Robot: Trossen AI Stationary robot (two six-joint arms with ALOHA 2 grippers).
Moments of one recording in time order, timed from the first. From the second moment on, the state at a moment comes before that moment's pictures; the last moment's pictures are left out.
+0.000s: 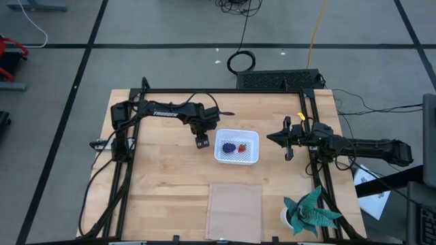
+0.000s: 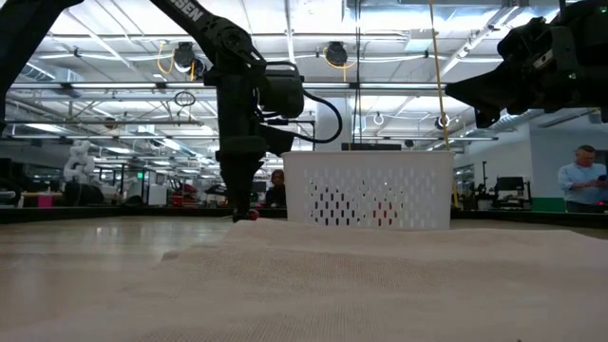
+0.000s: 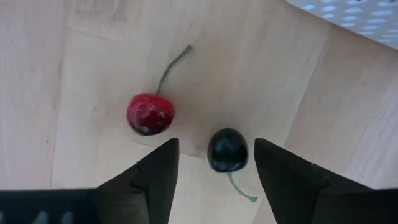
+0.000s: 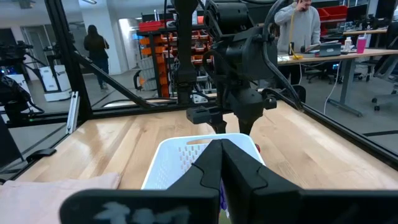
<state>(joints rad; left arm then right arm) 0.30 1.94 1.32 -0.81 0.04 0.03 -0.23 0.42 0.02 0.42 -0.18 0.09</state>
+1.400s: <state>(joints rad) 0.30 1.94 1.25 -0.71 0.01 0.00 -0.23 0.42 0.02 0.42 -0.18 0.09</state>
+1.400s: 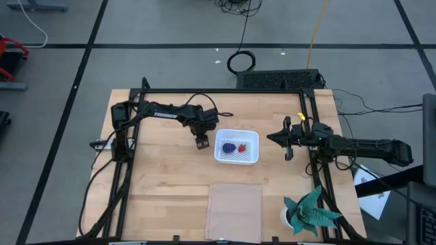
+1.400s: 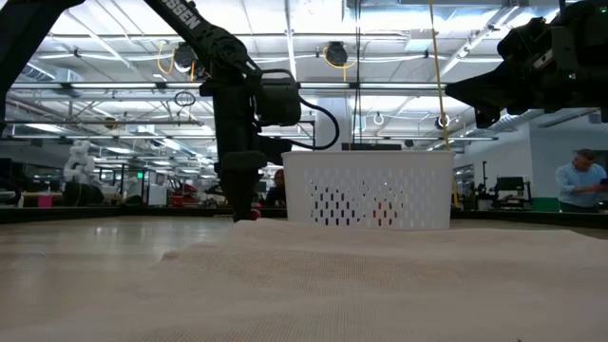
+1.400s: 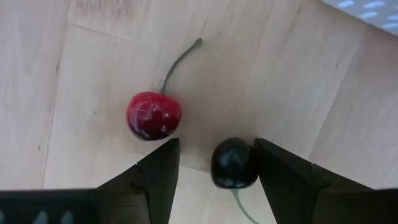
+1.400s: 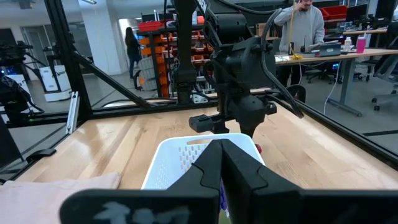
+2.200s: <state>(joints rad) 0.30 1.94 1.25 -0.71 0.02 0.00 -0.23 0.42 0.02 0.42 -0.18 0.09</state>
